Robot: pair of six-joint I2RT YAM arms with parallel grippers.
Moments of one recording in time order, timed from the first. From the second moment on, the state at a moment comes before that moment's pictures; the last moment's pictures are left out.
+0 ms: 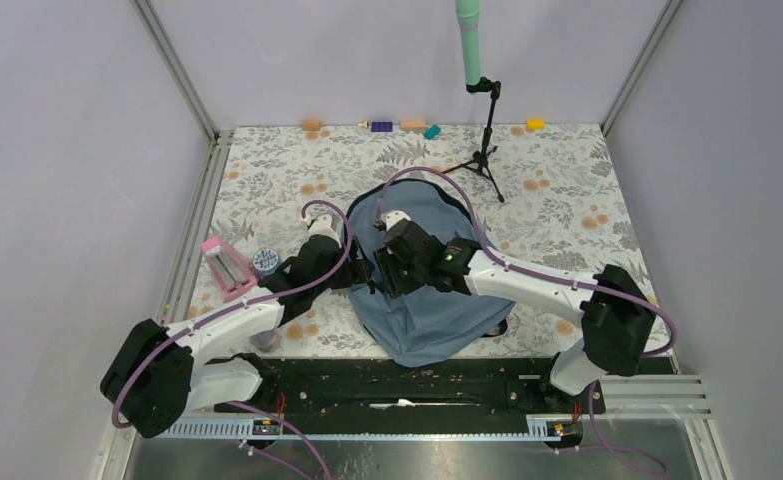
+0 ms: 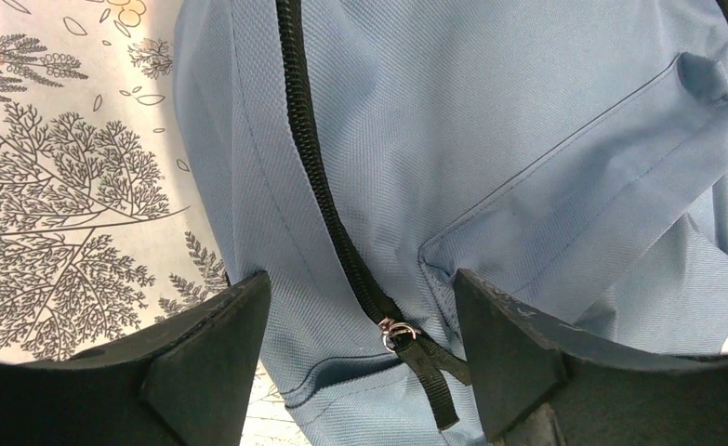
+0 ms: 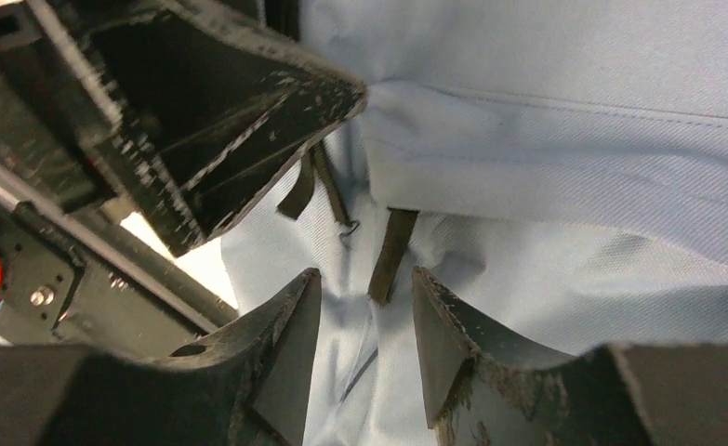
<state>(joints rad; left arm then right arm) -0.64 1.16 0.53 -0.02 -0.14 -0.71 1.00 1.56 1.15 -0.48 0.07 0.44</state>
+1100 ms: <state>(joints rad) -0.65 1.14 0.52 0.05 -0.13 -0.66 0.92 1.62 1.25 -0.59 0.11 0.47</state>
